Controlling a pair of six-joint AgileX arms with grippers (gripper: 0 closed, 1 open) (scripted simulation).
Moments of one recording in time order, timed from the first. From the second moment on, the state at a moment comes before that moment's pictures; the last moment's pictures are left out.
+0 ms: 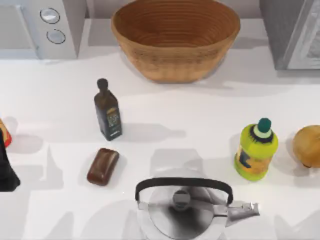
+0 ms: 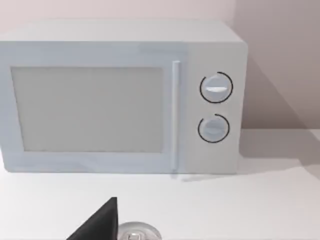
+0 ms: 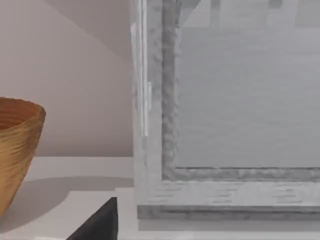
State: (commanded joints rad) left arm 0.00 0.00 0.00 0.00 0.00 0.00; right arm 0.00 0.00 0.00 0.00 0.00 0.00
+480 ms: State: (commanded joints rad) left arm 0.02 0.22 0.21 -0.17 0.00 0.13; right arm 0.00 0.00 0.00 0.00 0.00 0.00
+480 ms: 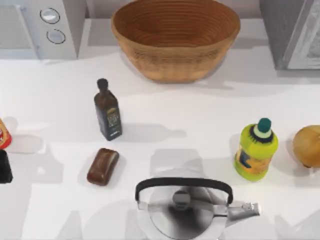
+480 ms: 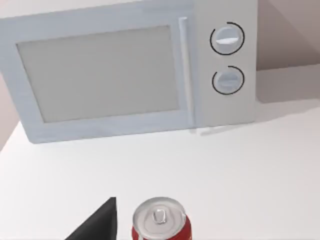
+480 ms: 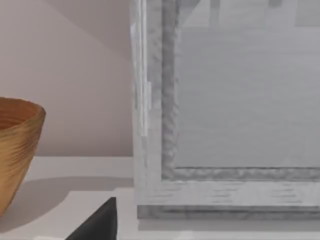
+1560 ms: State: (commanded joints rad) left arm 0.11 1.84 1.52 -1.16 0.00 0.88; right arm 0.00 0.00 0.00 0.00 0.00 0.00
